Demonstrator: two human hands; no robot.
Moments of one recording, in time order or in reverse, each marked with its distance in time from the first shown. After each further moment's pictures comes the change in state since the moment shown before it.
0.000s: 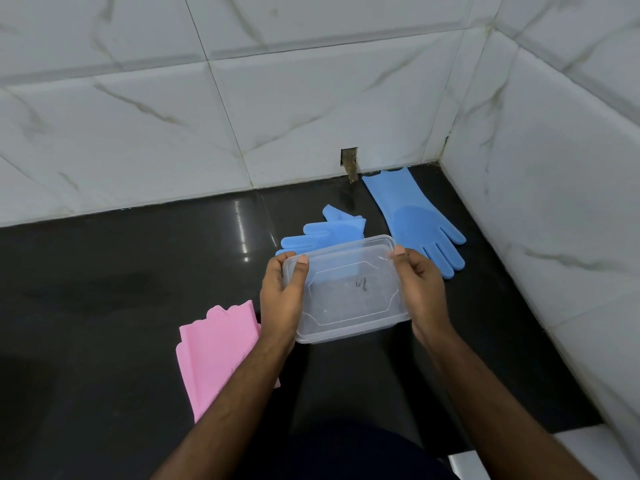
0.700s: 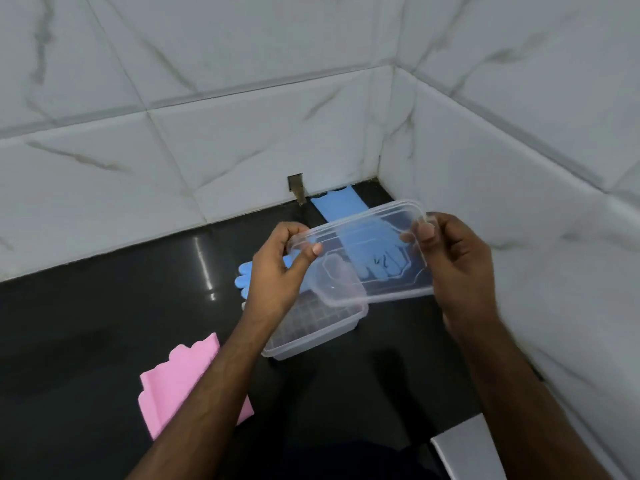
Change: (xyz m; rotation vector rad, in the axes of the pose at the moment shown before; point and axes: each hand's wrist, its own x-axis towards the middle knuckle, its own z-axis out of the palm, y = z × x) left_hand -0.009 0.080 0.042 0.263 -0.388 0.600; right_hand -0.049 -0.079 -0.097 0.147 0.156 -0.536
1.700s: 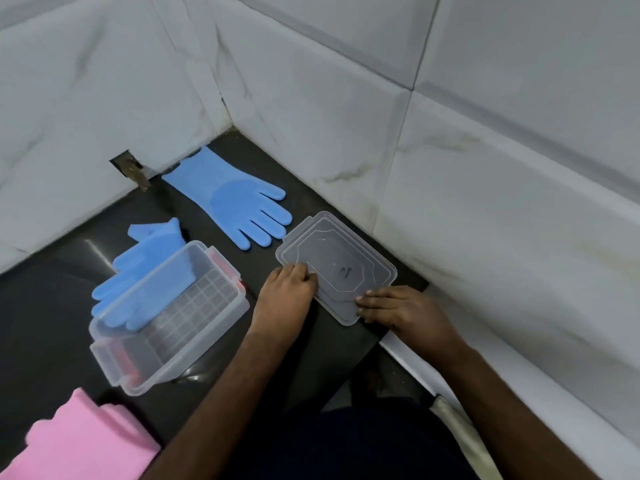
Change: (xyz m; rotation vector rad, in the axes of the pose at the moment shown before) left_hand -0.057 -0.036 0.184 0.988 -0.826 0.465; right_hand -0.128 0.140 -0.168 -0.972 -0.486 -0.245
